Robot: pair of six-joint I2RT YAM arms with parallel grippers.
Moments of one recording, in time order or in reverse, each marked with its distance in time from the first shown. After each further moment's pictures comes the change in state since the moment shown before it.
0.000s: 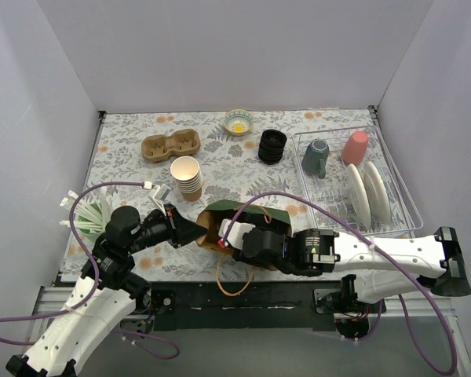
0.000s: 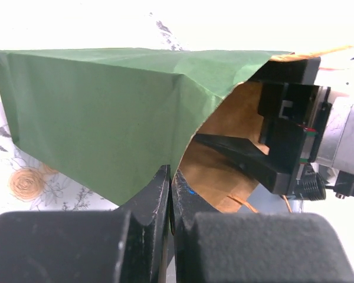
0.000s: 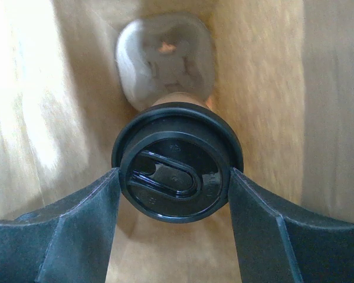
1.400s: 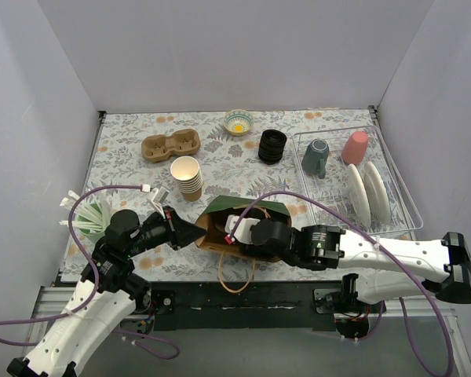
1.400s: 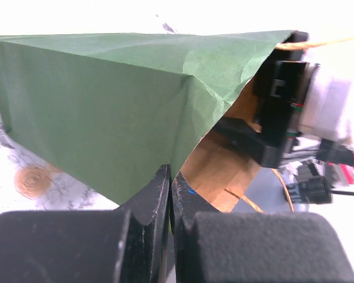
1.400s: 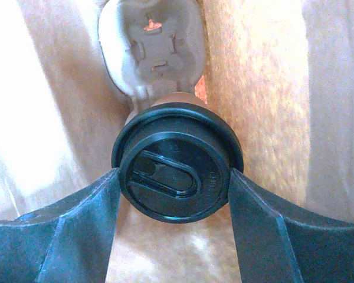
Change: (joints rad) left arm 0.000 -0.054 -0.041 -0.002 -0.016 -0.006; right arm -0.106 -0.032 -0.078 0.097 -0.063 -0.140
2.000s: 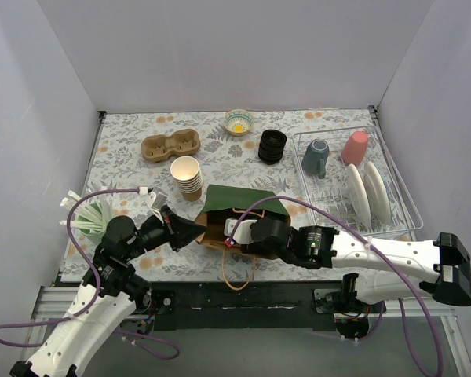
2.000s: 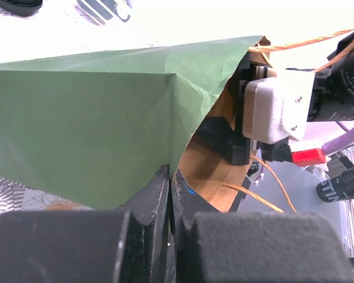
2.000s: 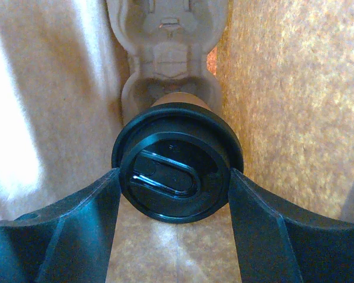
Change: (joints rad) left arm 0.000 -0.063 -0.068 0.144 0.001 0.128; right arm -0.054 -0.008 -0.107 0.142 0.002 -0.208
